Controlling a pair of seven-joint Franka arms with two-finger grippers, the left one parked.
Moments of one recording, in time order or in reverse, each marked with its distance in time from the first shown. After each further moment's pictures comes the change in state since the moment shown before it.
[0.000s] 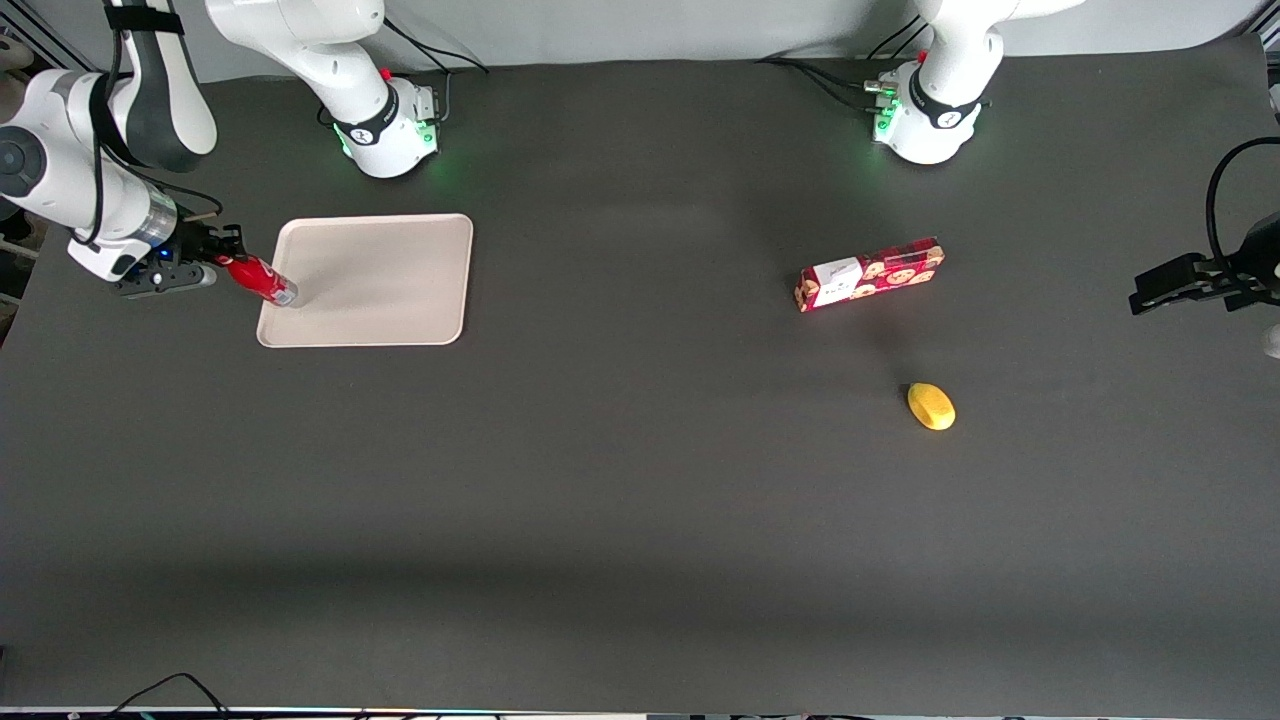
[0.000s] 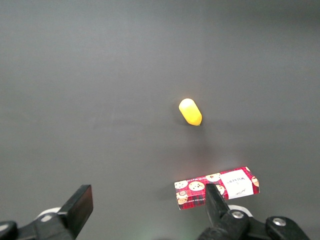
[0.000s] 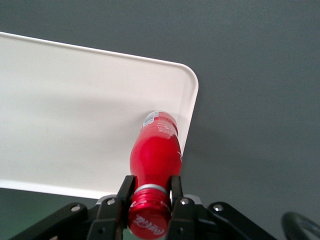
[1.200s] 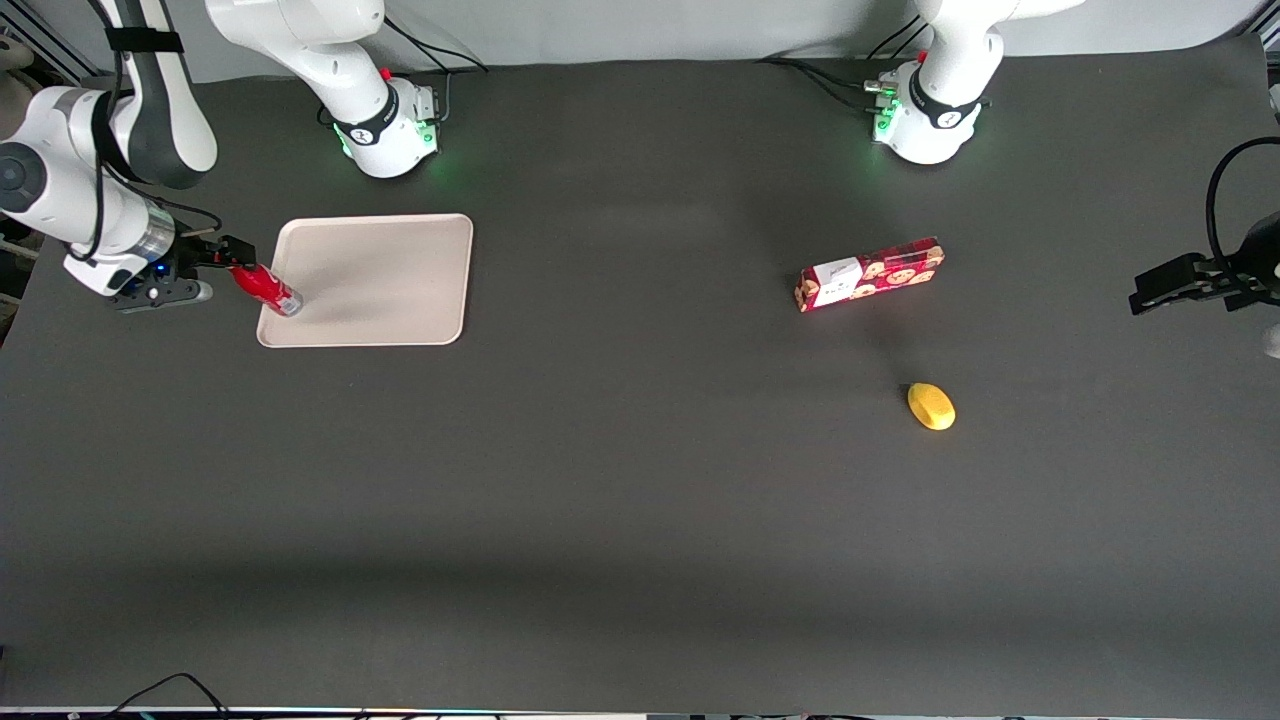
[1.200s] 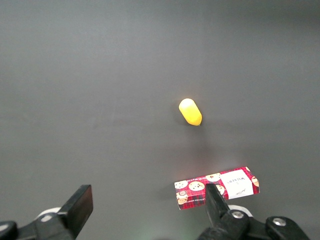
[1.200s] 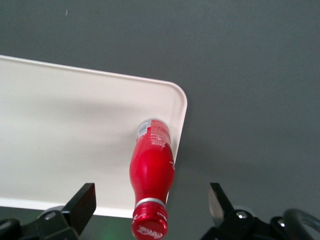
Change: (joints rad) arm 0.006 0.059 -0.009 0.048 0.007 0.043 0.001
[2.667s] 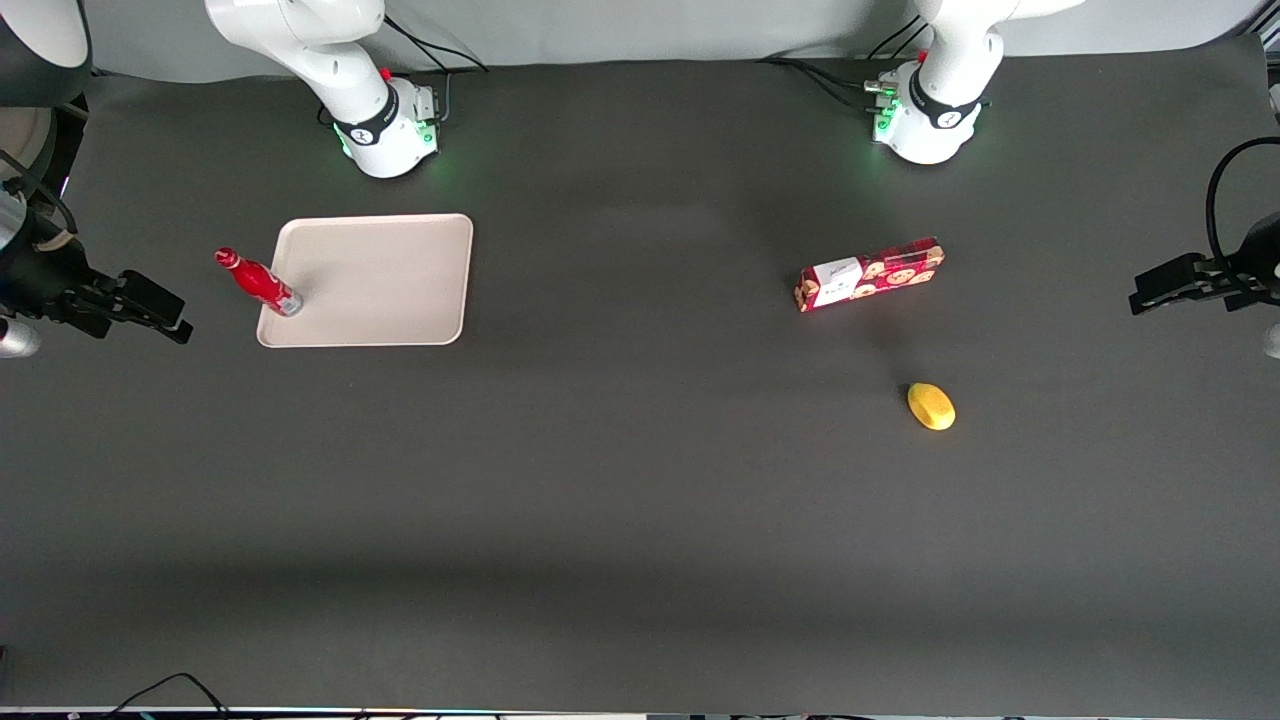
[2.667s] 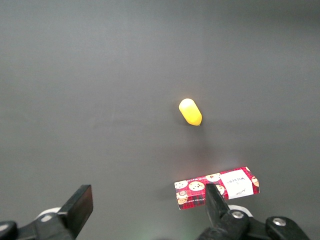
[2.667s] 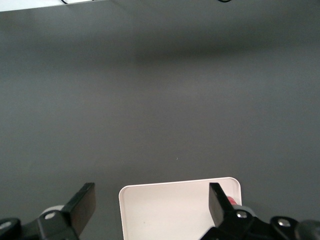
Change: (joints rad) arm 0.014 0.243 0.323 0.935 0.259 -0.436 0.422
